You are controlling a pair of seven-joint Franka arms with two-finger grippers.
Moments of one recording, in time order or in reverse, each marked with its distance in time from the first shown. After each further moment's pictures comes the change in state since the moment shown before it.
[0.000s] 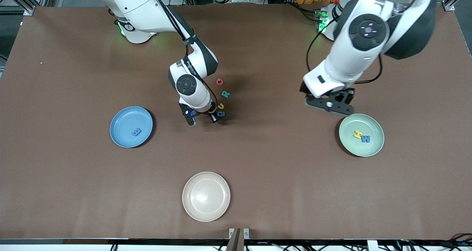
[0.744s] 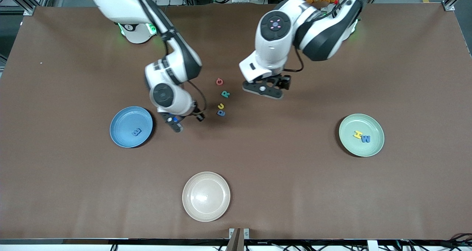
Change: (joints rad) left arm -0.130 0.127 -0.166 -0.036 0.000 0.168 -0.274; right arm -0.153 -0.145 -0.050 0.072 -0.001 -0.451 -0.441
